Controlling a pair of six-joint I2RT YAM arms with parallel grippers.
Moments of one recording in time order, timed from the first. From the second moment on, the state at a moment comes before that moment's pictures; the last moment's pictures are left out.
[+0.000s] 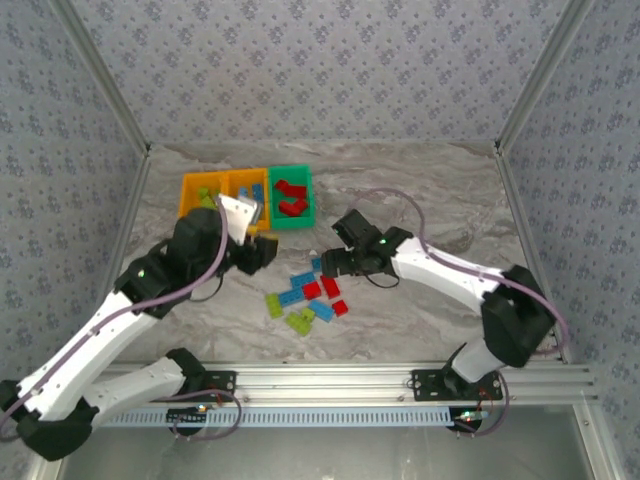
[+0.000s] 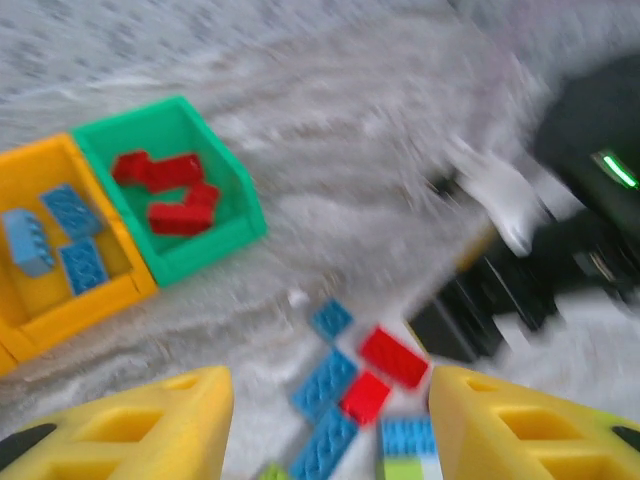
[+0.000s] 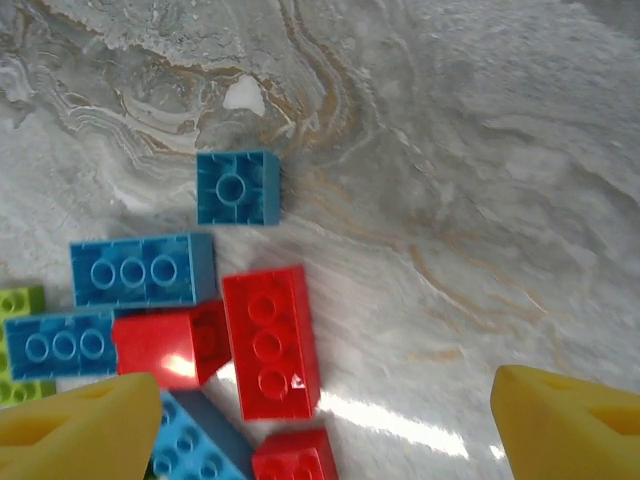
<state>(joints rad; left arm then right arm) -0.77 0.86 1.07 -0.76 -0.05 -0.18 0.78 1.57 1.10 -0.63 0.05 0.55</state>
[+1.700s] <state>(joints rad) -0.60 0.50 0.72 -0.69 -0.12 -0.11 0.82 2.50 2.33 -0.35 0.03 0.16</state>
